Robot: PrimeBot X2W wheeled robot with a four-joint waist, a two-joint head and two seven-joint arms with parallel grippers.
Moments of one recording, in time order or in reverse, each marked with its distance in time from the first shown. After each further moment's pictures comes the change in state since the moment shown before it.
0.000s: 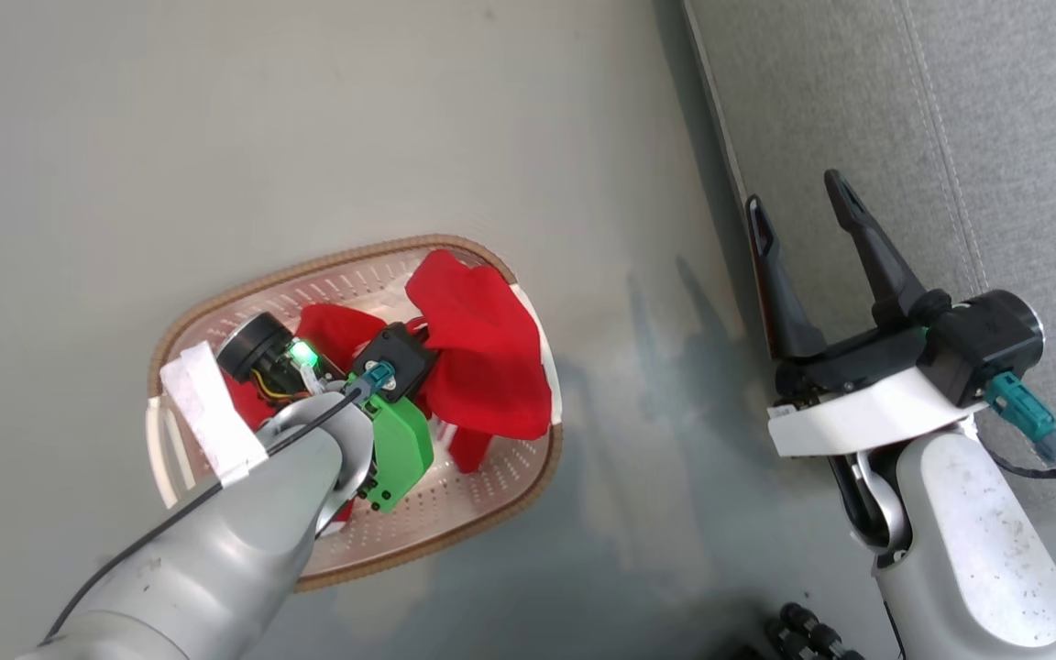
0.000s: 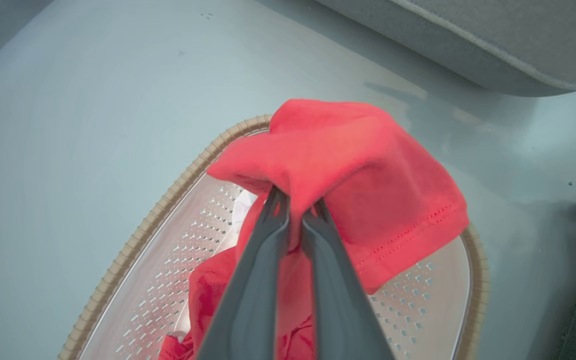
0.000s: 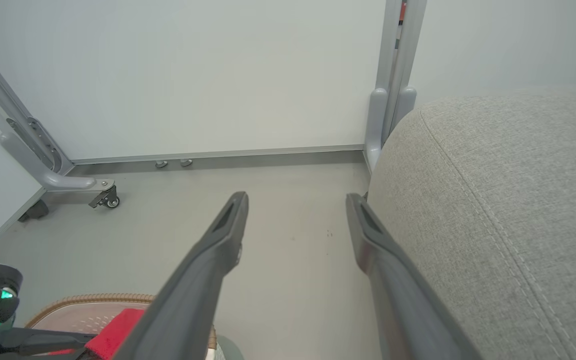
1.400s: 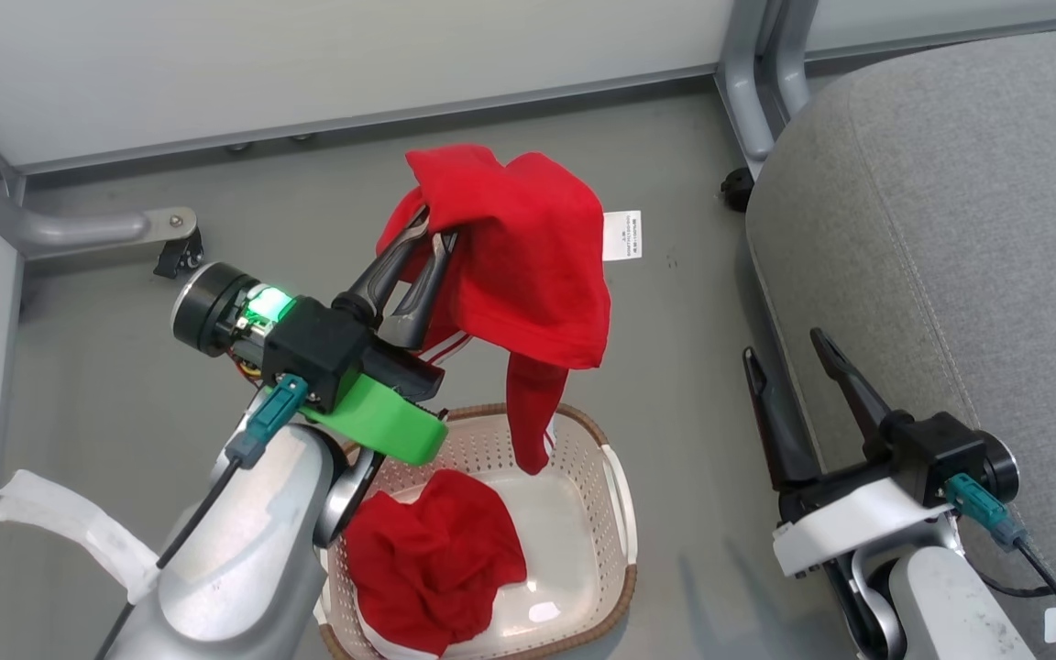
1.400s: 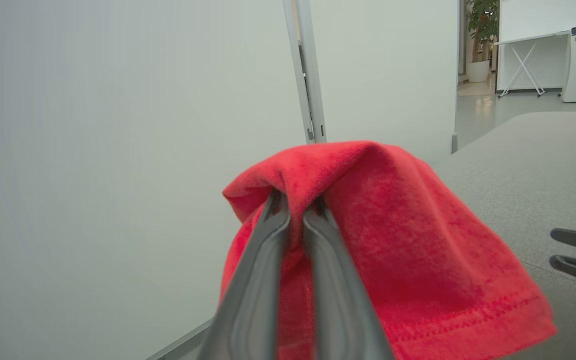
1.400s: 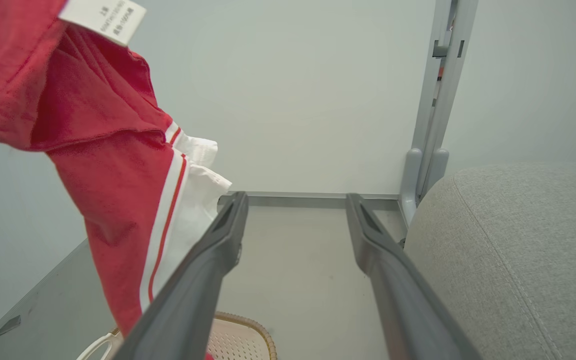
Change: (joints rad) left arm 0.332 0.000 0.625 -0.799 0.255 0.017 0.000; right arm 0.180 0.000 -0.011 0.112 -0.014 0.000 0.000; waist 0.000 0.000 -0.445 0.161
